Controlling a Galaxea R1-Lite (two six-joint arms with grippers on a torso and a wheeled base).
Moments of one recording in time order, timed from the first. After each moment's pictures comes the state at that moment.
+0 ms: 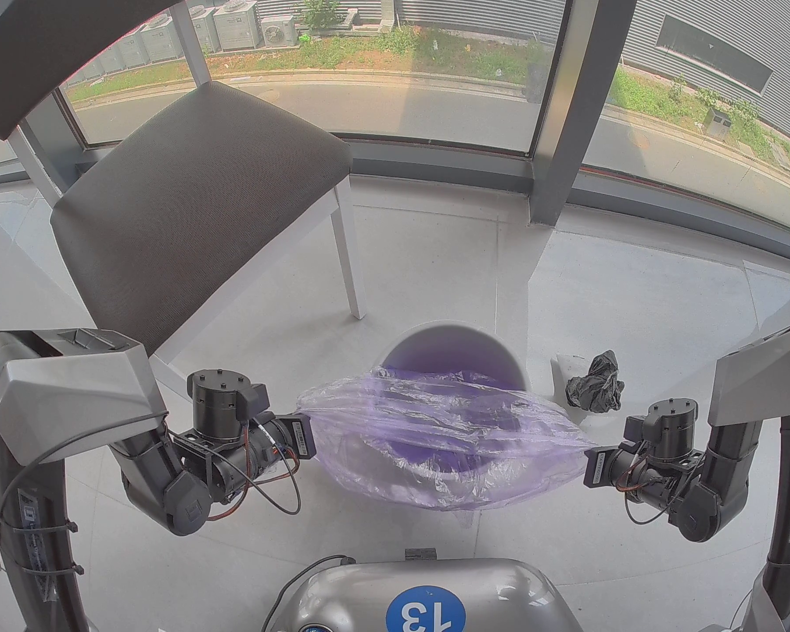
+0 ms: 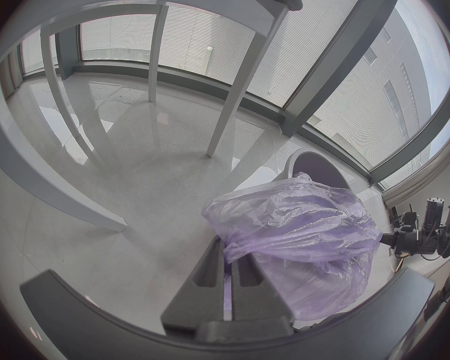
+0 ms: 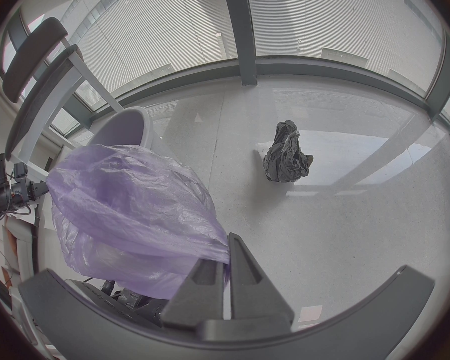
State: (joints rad) left arm -0.38 2.22 -0.63 -1.16 0.00 -0.30; right arm 0.25 2.30 -0.34 -1.40 -0.04 0.28
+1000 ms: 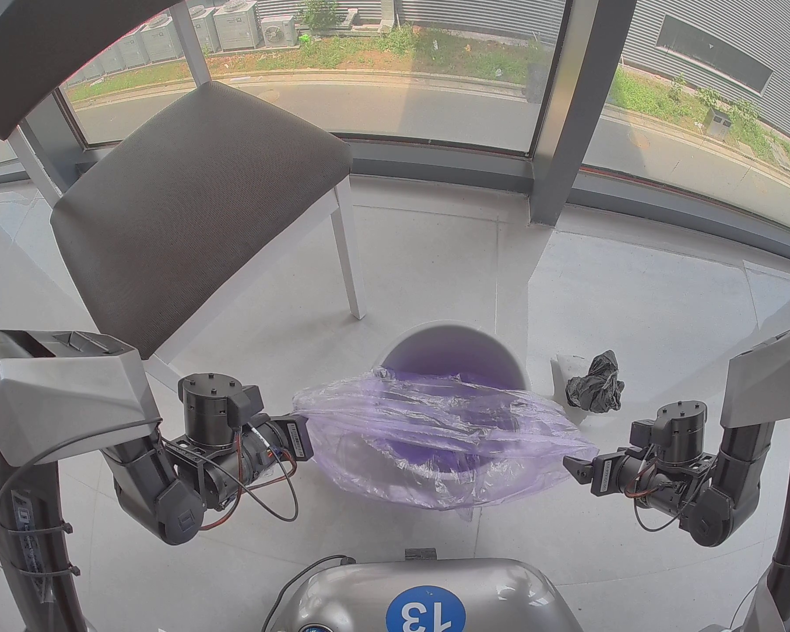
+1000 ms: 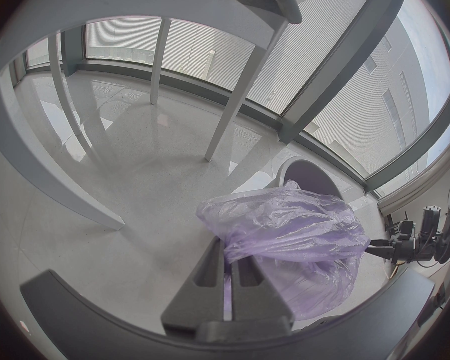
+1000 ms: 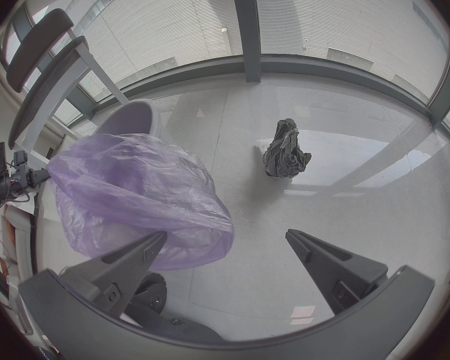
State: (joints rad) left arm -0.39 2.20 -0.56 -1.24 -0.01 -0.34; right arm 0.26 2.21 -0.26 -1.38 -0.04 0.21
